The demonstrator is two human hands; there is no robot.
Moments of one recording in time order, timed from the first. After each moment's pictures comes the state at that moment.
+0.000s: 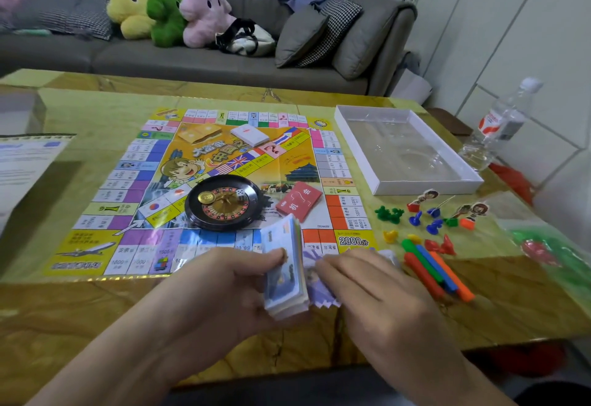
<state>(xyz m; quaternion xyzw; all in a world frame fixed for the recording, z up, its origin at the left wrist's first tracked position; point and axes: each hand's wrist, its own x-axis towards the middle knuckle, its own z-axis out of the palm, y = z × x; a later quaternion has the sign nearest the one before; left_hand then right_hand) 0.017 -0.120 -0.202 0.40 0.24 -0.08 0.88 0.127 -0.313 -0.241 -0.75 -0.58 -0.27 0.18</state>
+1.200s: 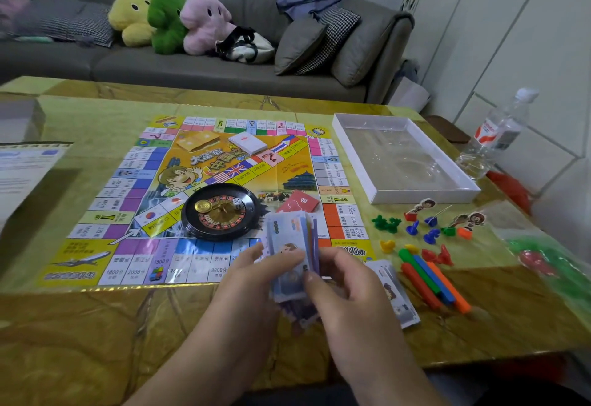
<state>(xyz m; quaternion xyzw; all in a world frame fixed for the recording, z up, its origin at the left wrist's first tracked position) 0.037 -0.155 -0.217 0.39 0.24 0.10 0.88 0.095 -0.271 -0.208 -0.74 -0.17 0.23 0.61</state>
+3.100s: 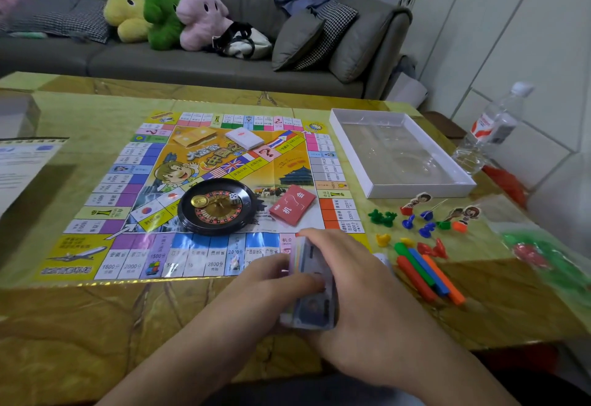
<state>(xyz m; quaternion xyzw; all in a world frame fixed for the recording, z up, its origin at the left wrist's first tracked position) 0.027 -0.160 -0.190 0.63 0.23 0.00 0.74 0.126 -0.295 -0.198 -0.84 -0.49 0.08 0.23</state>
